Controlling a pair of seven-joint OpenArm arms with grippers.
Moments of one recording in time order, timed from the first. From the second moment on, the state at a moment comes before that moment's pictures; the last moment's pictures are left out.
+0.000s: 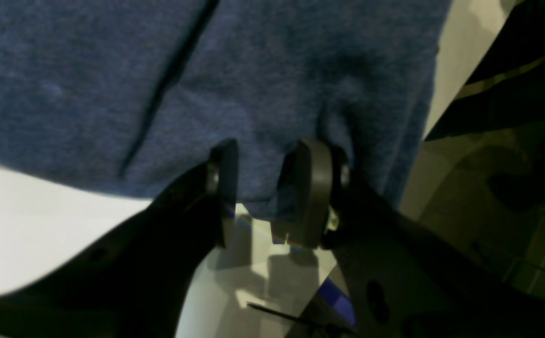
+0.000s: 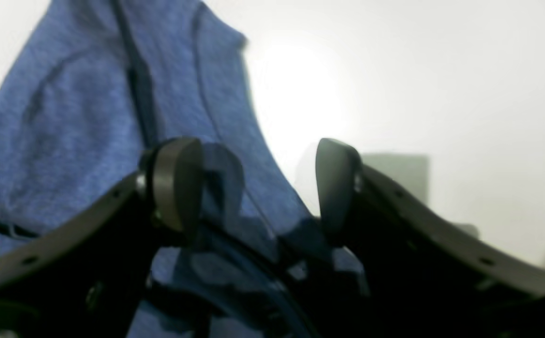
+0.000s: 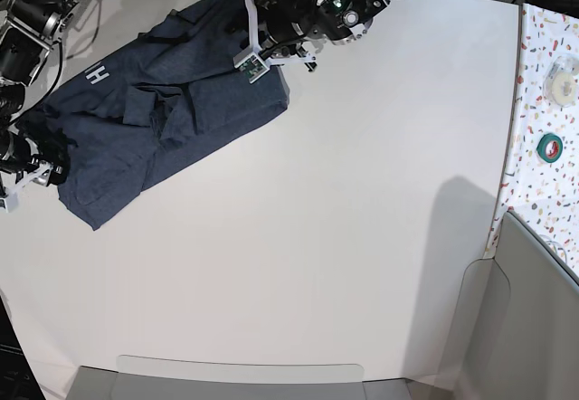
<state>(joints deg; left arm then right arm) 6.9 -14.2 48.2 109.3 -23.4 0.8 55.4 20.7 28.7 31.7 53.3 23.8 33.9 -58.6</state>
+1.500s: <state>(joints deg) 13.4 -14.1 33.7 115.6 -23.5 2.7 56.4 12.9 28.4 18.7 64.6 32.9 34.4 -58.0</state>
